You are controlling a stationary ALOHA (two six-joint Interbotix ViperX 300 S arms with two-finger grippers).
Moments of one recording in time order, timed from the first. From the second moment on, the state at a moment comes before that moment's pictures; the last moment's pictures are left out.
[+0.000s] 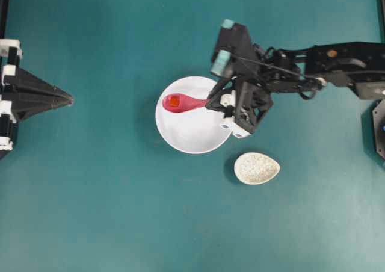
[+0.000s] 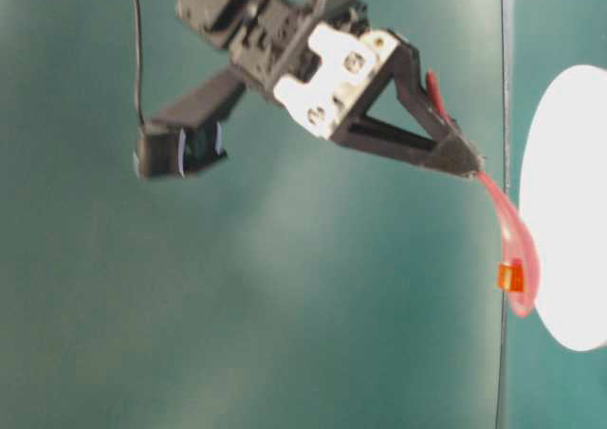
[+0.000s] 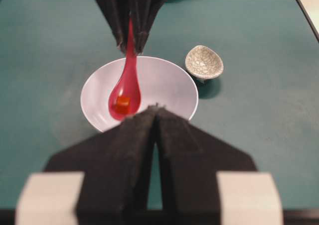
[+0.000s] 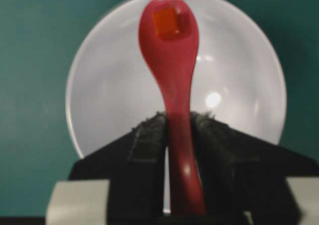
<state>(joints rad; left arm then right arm) 0.00 -1.01 1.15 0.00 0.06 -0.01 -0.11 -0.08 0.60 0.25 0.24 0.07</state>
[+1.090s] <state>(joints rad) 0.00 -1.00 1.15 0.00 0.06 -0.01 -0.08 -0.31 0.75 0.26 0.10 0.10</state>
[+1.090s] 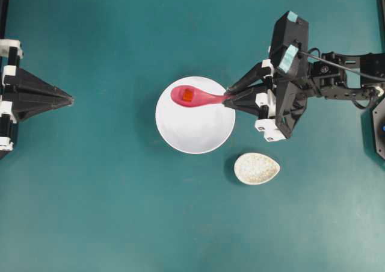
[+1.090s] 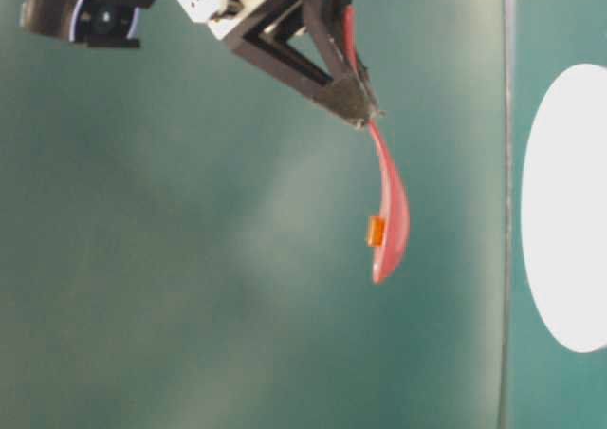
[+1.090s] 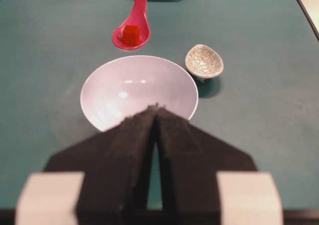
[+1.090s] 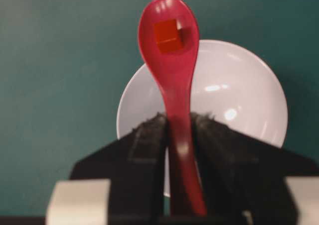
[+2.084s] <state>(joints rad) 0.00 -1.00 1.15 0.00 0.06 -0.01 -0.08 -0.36 0.70 0.25 0.16 0.11</state>
